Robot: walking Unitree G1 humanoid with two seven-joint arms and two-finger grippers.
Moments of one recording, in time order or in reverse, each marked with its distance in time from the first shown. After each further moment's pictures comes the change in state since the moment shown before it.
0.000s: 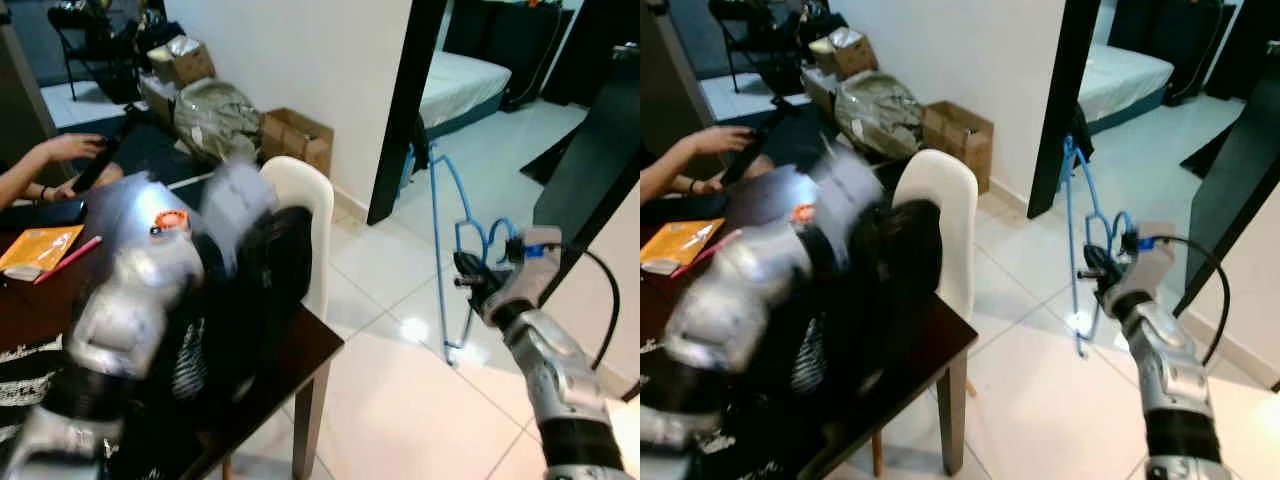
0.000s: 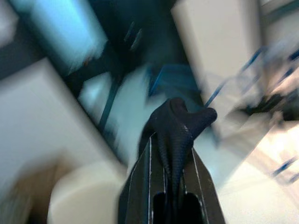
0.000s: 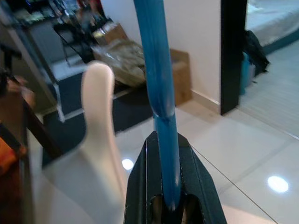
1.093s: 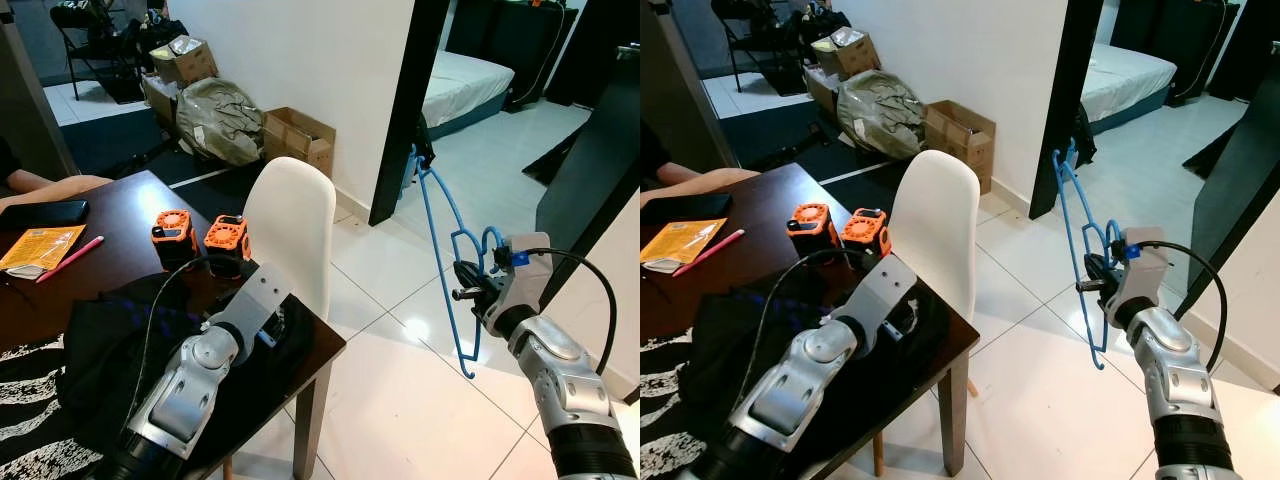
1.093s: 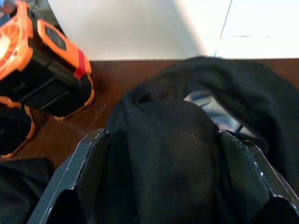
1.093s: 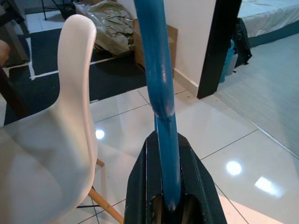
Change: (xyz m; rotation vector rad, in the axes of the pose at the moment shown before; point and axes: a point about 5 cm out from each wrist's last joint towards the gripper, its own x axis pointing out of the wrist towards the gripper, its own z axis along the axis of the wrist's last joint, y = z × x) left arm -0.045 -0.109 -0.165 -0.089 0.924 0.405; right arm -0.013 -0.013 -0.014 -0.219 0.144 -0.044
